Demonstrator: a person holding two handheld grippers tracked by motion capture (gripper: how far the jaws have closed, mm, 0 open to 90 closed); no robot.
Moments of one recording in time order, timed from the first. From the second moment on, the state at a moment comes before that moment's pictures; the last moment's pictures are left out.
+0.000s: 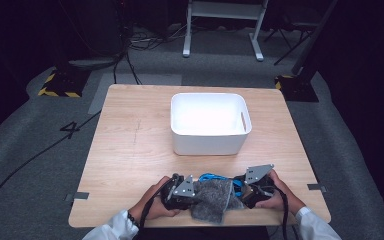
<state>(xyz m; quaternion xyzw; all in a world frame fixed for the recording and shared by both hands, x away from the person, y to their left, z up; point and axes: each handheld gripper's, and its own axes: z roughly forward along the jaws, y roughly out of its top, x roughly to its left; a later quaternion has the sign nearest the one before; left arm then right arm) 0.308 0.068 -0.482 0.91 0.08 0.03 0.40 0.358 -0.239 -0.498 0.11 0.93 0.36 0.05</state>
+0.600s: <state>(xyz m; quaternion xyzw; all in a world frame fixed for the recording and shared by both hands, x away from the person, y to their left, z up) 0.310 0.051 -0.489 0.93 0.13 0.07 0.33 0.358 -0.241 -0.498 0.12 0.93 0.36 0.05</state>
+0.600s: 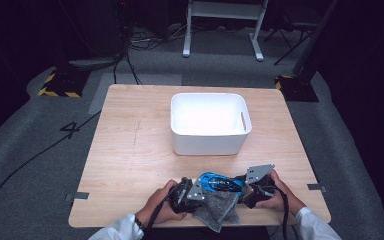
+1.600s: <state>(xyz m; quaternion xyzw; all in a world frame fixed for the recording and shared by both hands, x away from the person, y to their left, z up) 0.368 0.033 -0.475 0.90 0.23 0.17 0.33 0.349 -0.218 -0.495 0.05 0.93 0.35 0.02</state>
